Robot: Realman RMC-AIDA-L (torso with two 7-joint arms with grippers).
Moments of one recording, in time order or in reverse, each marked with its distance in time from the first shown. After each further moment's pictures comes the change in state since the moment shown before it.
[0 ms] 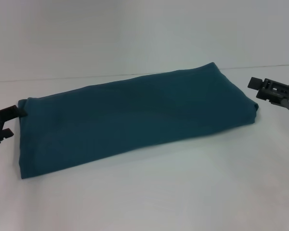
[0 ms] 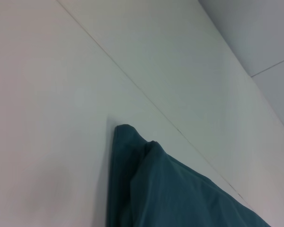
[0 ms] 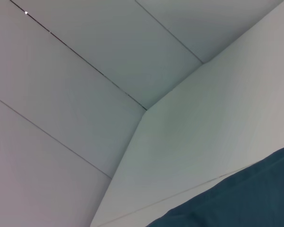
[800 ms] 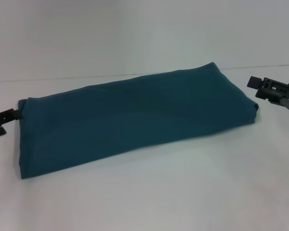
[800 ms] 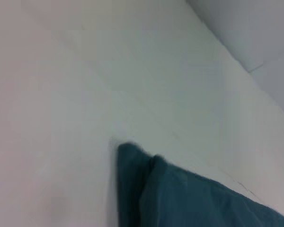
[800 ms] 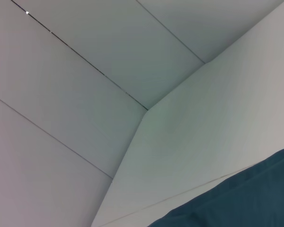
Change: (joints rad) left arm 0.008 0.008 -0.002 -0.024 -0.021 -0.036 0.177; right arm 0.003 0.000 0.000 0.000 0.000 0.000 0.002
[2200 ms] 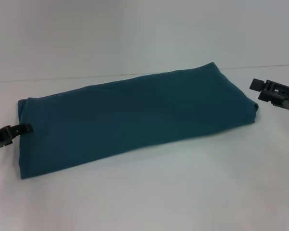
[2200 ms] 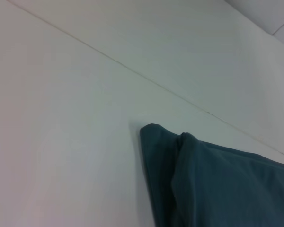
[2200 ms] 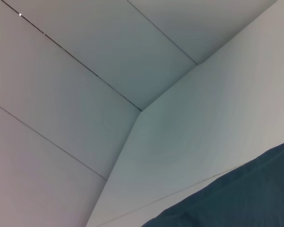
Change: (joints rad) left arm -0.043 -0.002 0.074 -0.118 0.045 -0.174 0.115; right arm -0.011 -0.001 0.001 0.002 -0.002 0.009 0.001
